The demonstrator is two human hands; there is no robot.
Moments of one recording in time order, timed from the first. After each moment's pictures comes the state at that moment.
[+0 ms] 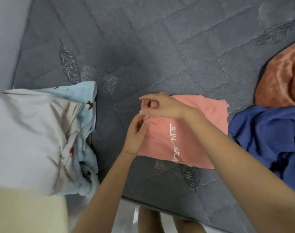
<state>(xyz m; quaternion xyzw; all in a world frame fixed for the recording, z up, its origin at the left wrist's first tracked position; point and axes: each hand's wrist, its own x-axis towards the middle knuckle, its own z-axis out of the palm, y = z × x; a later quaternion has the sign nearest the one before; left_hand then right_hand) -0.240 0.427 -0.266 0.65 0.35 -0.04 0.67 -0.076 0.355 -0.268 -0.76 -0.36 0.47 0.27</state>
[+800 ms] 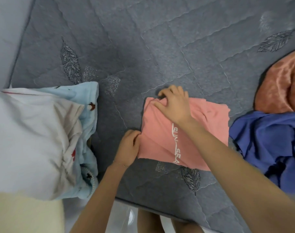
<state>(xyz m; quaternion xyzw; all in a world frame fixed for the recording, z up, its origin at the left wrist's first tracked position) -0.283 0.448 -0.287 0.79 0.31 -0.15 0.50 -0.084 0.346 -0.291 -0.92 -0.29 0.18 0.17</state>
